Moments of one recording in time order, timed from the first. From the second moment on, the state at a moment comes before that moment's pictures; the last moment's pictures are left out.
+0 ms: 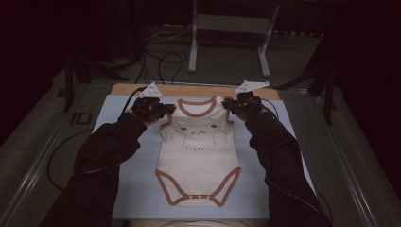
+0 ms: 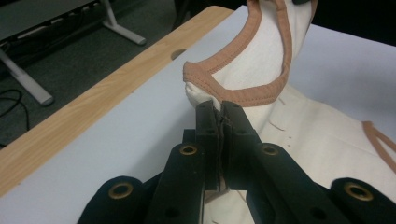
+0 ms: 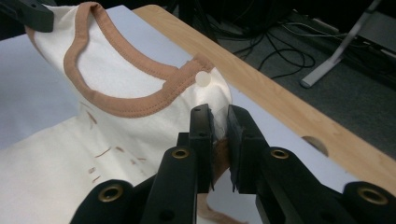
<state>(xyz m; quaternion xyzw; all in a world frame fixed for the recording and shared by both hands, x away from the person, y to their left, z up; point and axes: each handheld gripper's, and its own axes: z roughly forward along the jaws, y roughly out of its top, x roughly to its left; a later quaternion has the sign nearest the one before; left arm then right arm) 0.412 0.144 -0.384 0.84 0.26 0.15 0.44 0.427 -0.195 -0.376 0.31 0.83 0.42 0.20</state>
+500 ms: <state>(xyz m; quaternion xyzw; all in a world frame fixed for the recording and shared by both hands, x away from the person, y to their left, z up) 0.366 0.142 -0.396 0.85 0.22 0.13 0.45 0.381 -0.206 -0.396 0.29 0.83 0.44 0.18</state>
